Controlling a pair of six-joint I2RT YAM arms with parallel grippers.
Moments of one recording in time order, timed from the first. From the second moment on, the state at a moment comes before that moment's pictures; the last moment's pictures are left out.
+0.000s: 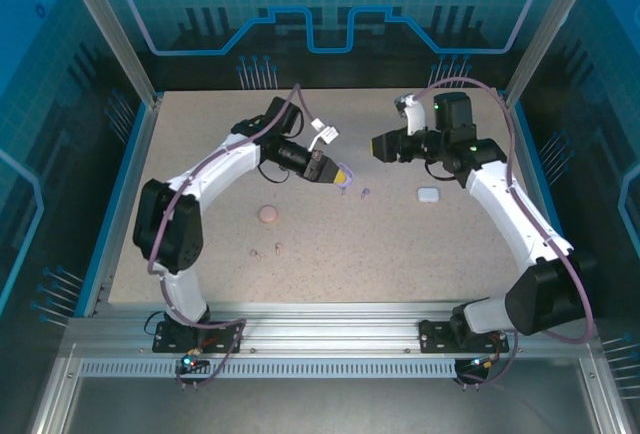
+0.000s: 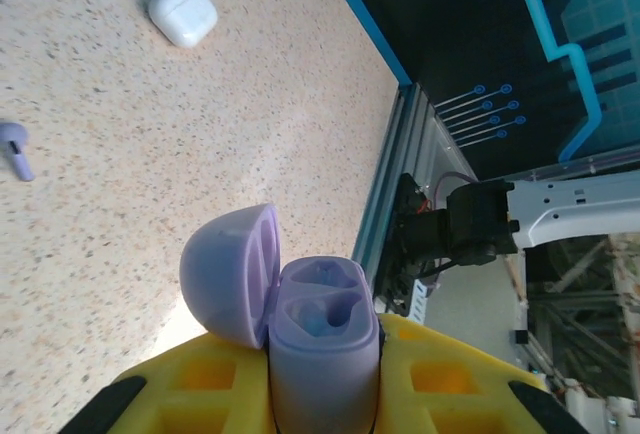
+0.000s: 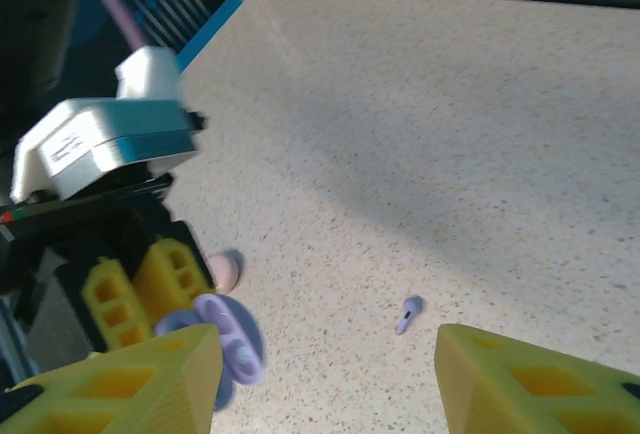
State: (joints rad) left arm -0.40 1.81 1.50 -0.70 1.03 -0.05; right arm 0.23 1.38 1.29 -0.54 -0.54 0.11
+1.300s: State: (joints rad) left arm -0.48 1.24 0.77 0.74 0.20 0.03; right arm 0.48 1.95 1.65 -0.86 -0.12 0.46
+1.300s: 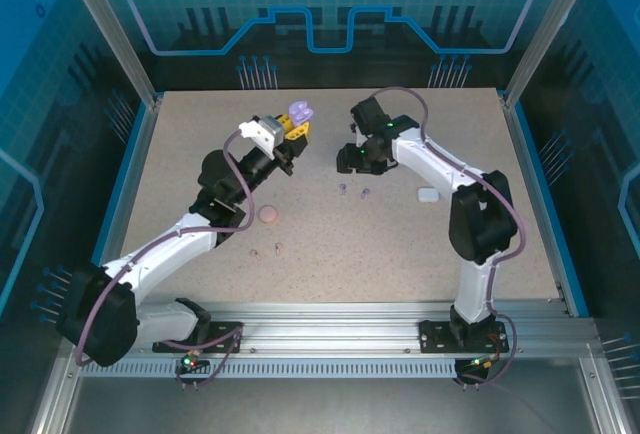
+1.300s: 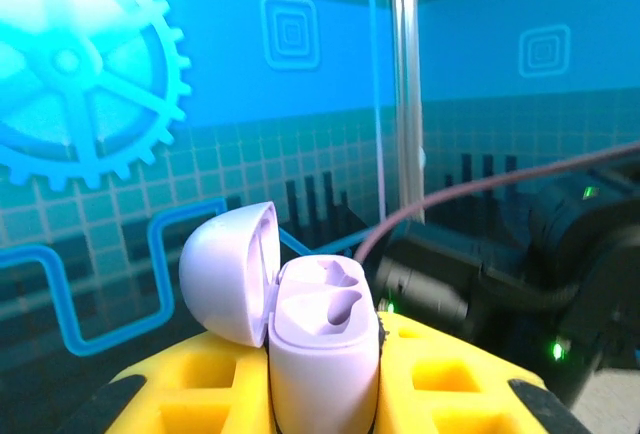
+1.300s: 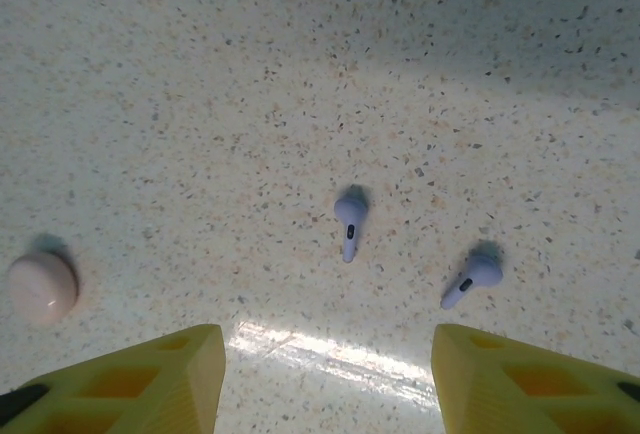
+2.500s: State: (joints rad) left arm -0.48 1.24 0.77 0.82 0.10 0.01; right arm 0.59 2.40 2.08 -1.15 0.11 0.51
